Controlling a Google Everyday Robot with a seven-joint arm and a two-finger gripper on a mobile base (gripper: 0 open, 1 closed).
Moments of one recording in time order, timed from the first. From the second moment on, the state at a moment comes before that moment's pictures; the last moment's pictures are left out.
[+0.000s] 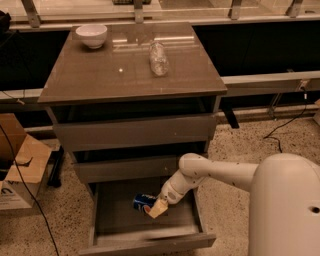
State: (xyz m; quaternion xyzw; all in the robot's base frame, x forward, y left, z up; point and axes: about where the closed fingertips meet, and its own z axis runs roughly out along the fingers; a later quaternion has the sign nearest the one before) arm 0.518 0.002 0.386 -0.50 0.80 0.32 0.07
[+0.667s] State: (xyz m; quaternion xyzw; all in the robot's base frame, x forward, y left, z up) arm 0.536 -0.003 0.304 -0.46 0.83 0.31 0.05
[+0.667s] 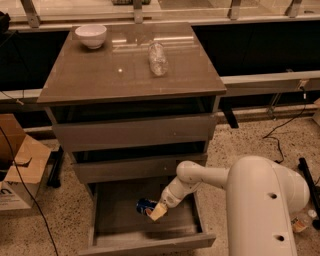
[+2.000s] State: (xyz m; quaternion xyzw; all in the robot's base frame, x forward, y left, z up) arm 0.536 -0.065 0.164 -0.33 0.89 0.32 0.00
